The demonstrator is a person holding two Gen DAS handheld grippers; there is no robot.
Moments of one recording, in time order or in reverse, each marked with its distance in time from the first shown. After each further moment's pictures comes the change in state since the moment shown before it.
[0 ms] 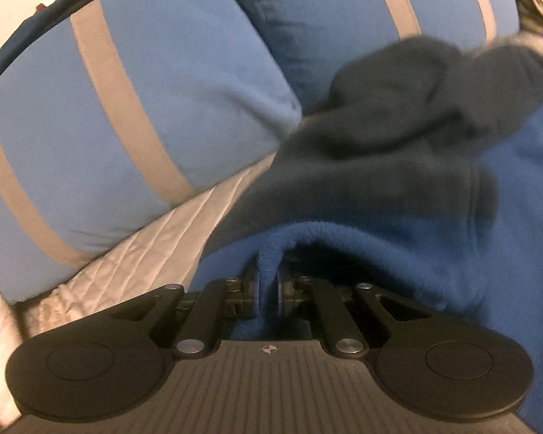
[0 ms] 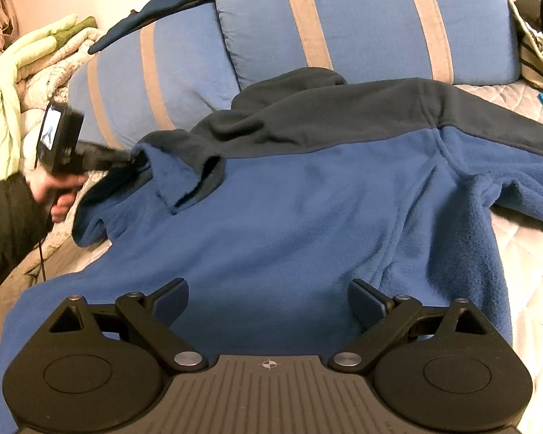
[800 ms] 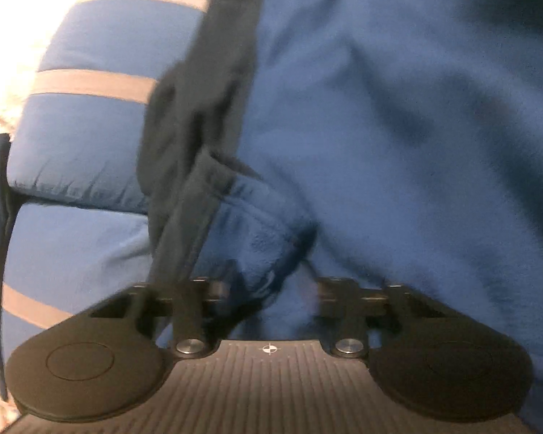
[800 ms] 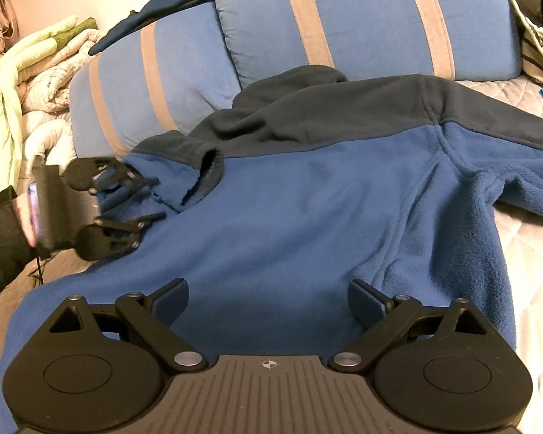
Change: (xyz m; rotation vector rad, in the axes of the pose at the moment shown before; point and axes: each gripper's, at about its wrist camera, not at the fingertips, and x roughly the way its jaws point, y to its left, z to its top) left arm -0.036 -0.134 -0.067 0.961 -0.188 0.040; right arm 0.001 0.000 -0.001 0.009 0.004 0.007
